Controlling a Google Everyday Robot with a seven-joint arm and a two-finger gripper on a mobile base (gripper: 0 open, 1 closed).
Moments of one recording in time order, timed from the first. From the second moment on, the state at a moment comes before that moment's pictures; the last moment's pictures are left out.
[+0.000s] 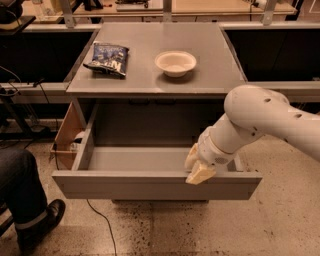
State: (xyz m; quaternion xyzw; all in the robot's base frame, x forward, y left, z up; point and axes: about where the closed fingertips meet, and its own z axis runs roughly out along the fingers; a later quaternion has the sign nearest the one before) arm 0.485 -0.095 0.715 -0.70 0.68 0.12 0.18
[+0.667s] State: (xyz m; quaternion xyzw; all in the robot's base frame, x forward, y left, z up) arm 0.502 -0.126 0.757 -0.70 0.69 0.05 0.17
